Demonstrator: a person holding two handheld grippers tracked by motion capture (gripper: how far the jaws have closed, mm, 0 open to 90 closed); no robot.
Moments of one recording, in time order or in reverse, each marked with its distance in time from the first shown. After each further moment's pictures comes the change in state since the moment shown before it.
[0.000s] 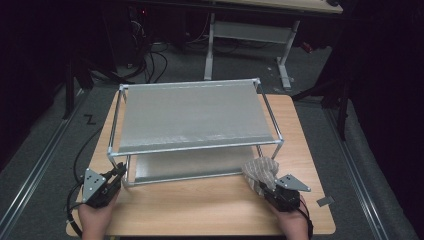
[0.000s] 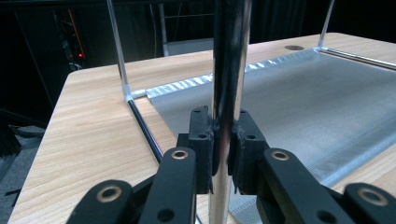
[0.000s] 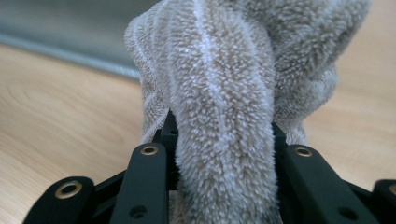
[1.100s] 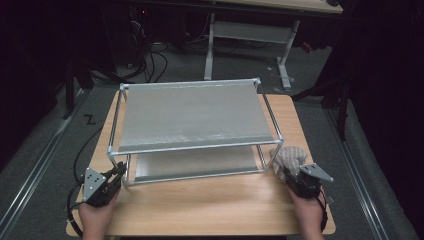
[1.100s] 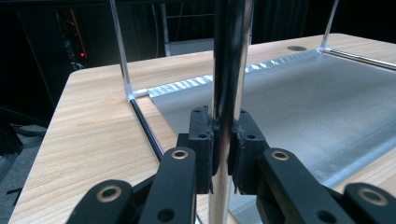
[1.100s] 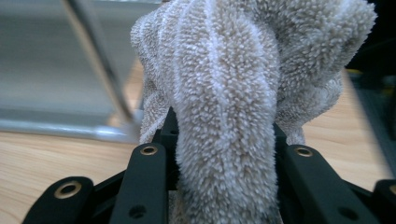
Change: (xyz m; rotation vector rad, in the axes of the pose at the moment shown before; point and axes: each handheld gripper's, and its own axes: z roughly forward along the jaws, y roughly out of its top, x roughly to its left) left arm 0.001 0.000 0.002 -0.001 0.011 -0.005; right arm -0.067 0.004 0.006 -0.043 -0.193 0.147
